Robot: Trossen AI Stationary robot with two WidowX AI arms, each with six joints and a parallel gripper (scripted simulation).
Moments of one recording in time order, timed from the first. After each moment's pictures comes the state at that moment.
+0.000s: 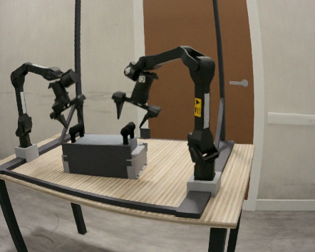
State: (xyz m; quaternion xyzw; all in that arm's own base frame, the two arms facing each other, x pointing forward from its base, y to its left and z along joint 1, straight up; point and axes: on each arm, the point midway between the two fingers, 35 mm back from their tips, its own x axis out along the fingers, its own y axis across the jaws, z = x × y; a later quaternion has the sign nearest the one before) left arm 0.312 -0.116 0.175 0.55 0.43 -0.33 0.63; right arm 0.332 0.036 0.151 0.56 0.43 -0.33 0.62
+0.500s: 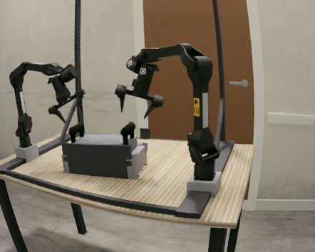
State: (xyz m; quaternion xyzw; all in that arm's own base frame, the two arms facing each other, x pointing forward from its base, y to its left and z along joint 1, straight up) left arm 0.308 -0.143 0.200 0.44 0.47 -0.30 0.70; right arm 0.322 0.050 0.170 0.43 0.50 -0.24 0.71
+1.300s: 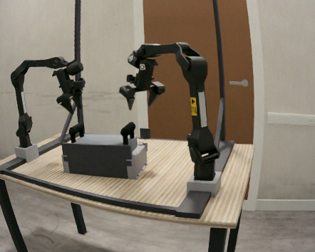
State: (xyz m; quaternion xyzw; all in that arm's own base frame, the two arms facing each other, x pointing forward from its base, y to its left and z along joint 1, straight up) left arm 0.307 -0.192 0.216 0.16 0.55 -0.22 0.79; right arm 0.306 0.099 0.193 -0.04 0.57 0.10 0.81
